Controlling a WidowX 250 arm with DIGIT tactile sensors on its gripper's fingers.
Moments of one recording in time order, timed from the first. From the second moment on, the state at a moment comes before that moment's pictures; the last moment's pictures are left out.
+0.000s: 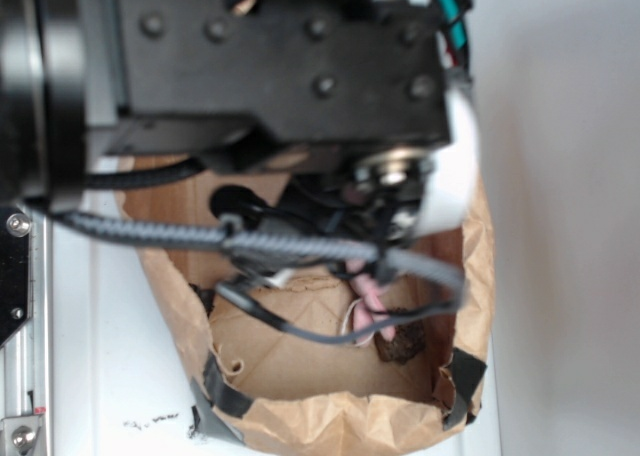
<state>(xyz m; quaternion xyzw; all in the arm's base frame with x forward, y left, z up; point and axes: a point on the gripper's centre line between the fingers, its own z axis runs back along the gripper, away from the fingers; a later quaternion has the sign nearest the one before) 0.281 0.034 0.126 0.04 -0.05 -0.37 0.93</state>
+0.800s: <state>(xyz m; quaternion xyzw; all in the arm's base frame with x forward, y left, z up) 0.282 0.008 0.083 0.03 -0.05 -0.60 0.80</state>
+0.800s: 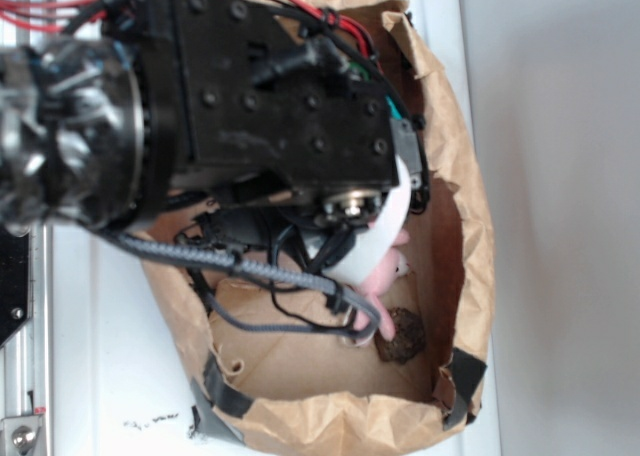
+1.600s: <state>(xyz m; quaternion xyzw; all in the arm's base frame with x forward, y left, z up) 0.302 0.001 0.085 0.04 -0.10 -0.61 0.79</state>
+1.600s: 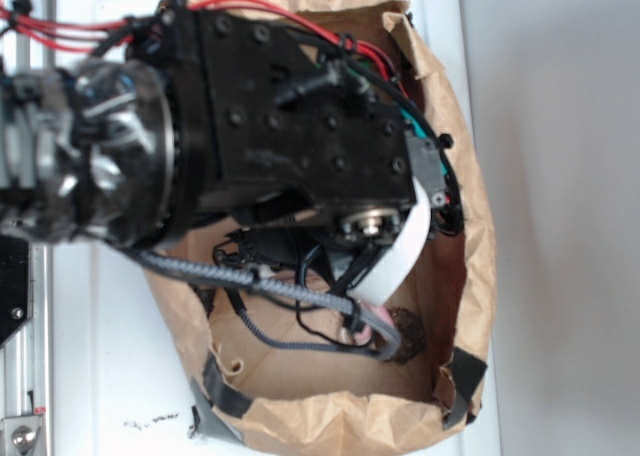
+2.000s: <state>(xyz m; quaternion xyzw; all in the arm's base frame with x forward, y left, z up) 0.316 -0.002 0.071 0.05 -0.12 -0.66 0.74</state>
